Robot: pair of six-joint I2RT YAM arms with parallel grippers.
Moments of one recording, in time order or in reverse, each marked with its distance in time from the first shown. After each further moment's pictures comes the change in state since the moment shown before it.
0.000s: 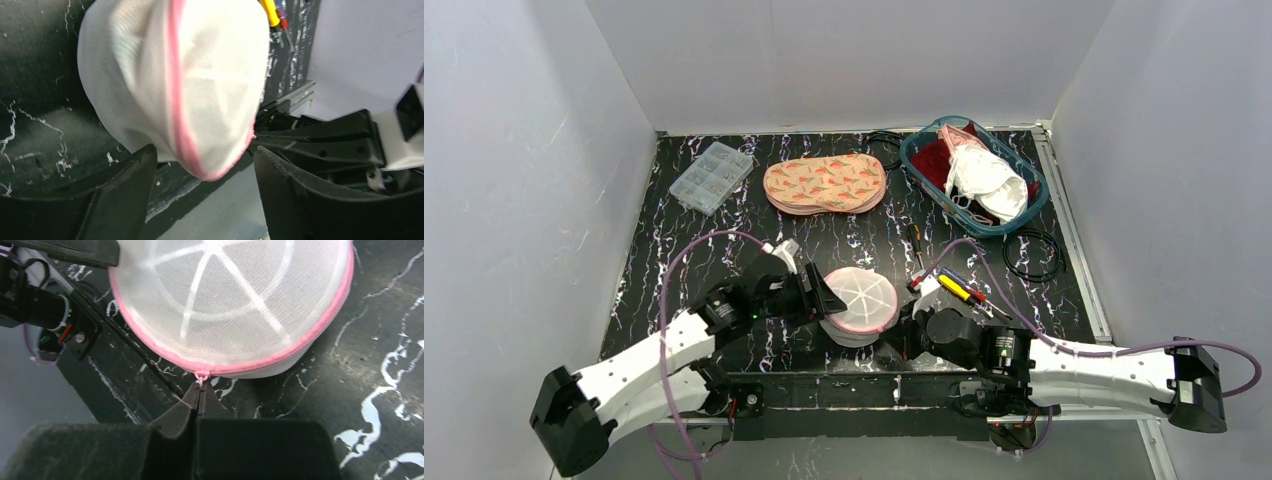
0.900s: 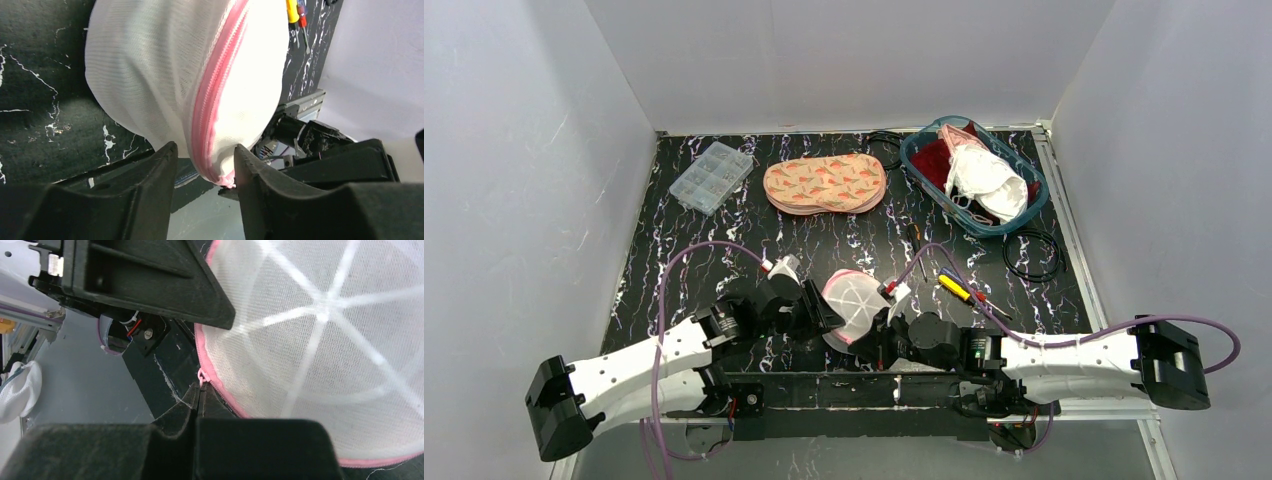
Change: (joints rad) left arm -0.211 -0.073 -0.001 -0.109 -0.235 -0.203; right arm 0.076 0.232 0.025 0.345 -0.125 0.058
